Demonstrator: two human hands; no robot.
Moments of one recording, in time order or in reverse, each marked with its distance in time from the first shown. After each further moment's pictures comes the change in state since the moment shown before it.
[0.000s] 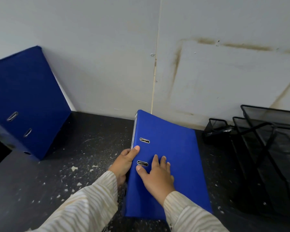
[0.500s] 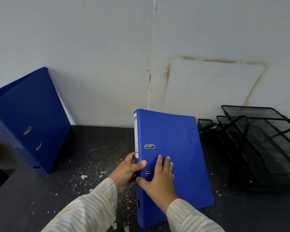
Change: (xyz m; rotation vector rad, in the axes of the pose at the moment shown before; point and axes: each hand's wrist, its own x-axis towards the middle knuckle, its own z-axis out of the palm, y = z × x) left_hand -0.061 0.015 -0.036 0.069 -0.371 0.078; right_hand -0.067 -0.025 0.025 0.132 0.269 -0.088
